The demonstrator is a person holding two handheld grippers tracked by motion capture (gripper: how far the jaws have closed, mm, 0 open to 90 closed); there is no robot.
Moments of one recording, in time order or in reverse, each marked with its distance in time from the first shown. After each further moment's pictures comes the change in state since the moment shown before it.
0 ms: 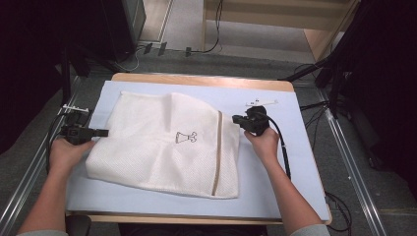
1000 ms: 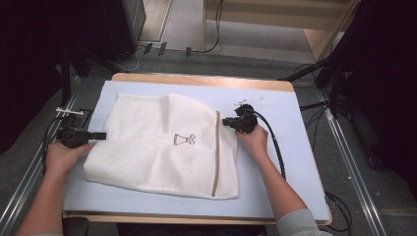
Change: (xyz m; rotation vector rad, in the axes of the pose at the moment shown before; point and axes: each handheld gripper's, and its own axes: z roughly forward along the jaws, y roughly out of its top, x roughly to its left) left arm 0.013 -0.008 0.001 -0.007 -0.069 -0.048; right arm -0.005 0.000 0.047 0.119 0.077 0.019
